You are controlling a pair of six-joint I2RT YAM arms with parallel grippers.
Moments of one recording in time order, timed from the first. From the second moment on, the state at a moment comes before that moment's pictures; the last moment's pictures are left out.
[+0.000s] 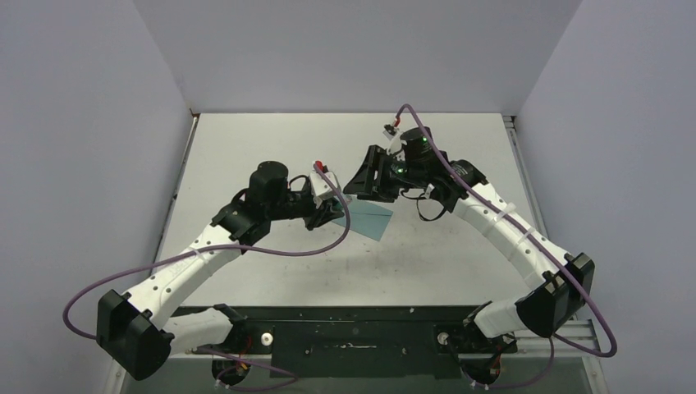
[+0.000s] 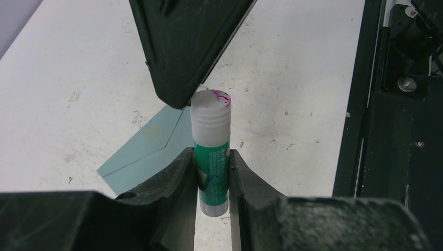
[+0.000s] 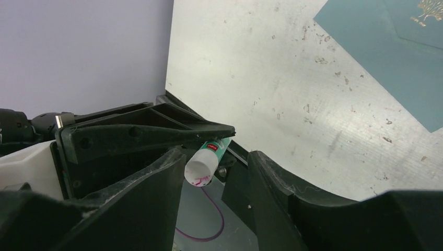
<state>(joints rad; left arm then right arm) -0.62 1.15 0.96 -0.22 0.57 0.28 0.62 1.40 1.40 -0.61 -0.42 0.82</state>
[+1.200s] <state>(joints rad) -0.62 1.24 1.16 -0.42 0.57 0.49 0.66 1.44 1.44 -0.60 -0.44 0.82</state>
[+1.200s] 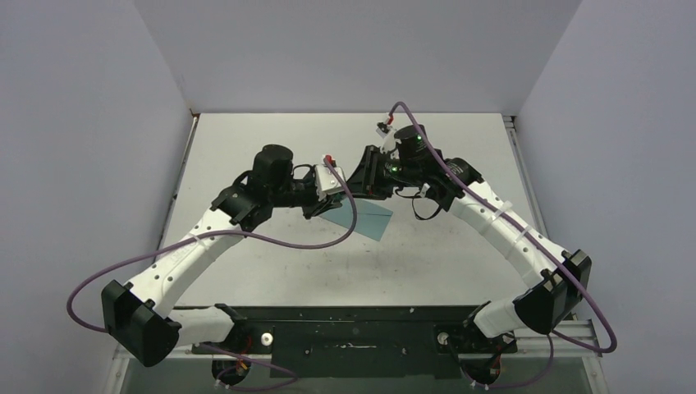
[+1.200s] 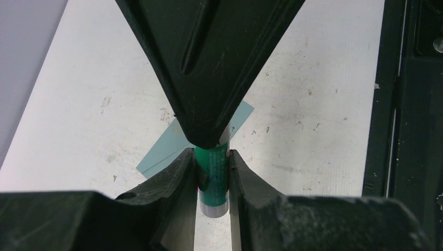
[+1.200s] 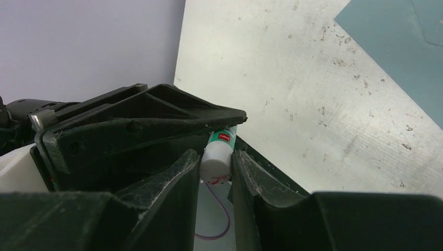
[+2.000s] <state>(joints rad) -0.63 1.20 1.13 -0.48 0.55 0.40 0.66 1.39 1.29 -0.49 -0.51 1.03</state>
